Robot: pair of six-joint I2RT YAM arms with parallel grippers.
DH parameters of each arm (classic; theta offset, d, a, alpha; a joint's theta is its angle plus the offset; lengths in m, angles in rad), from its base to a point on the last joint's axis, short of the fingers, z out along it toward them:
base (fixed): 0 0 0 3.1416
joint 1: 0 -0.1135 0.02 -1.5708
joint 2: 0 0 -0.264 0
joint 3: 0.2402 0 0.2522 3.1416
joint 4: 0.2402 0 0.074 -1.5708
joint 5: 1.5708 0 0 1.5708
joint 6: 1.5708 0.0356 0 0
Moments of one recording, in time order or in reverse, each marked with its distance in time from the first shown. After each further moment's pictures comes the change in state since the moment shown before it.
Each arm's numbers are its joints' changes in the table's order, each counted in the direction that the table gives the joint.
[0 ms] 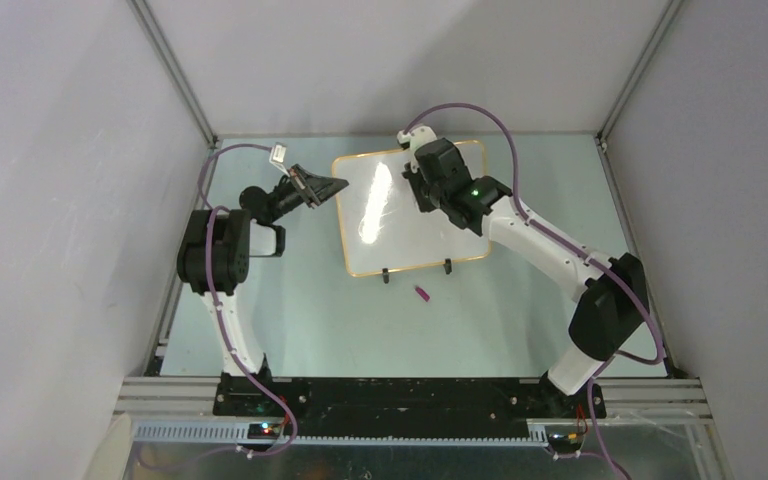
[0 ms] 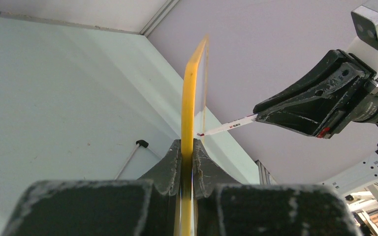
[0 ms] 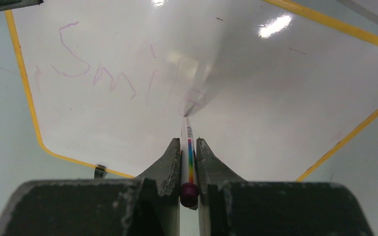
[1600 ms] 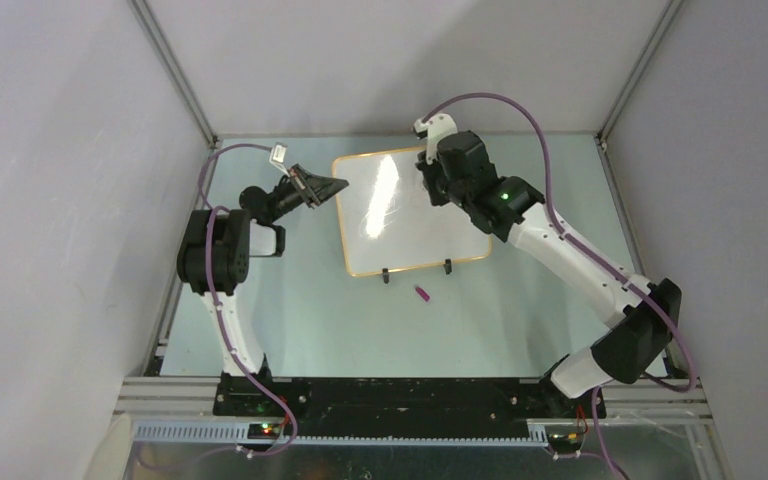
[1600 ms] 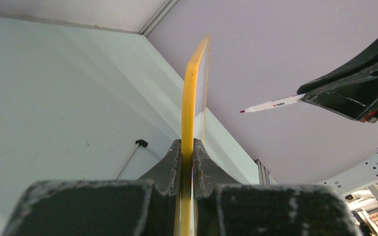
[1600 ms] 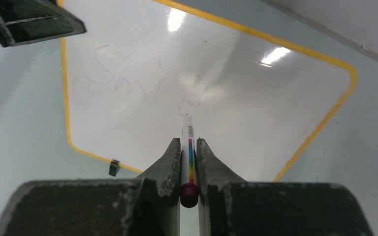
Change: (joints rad) left arm 0.000 0.000 0.000 -0.002 0.003 0.000; right arm -0.009 0.143 0.016 0.044 -0.027 -0.004
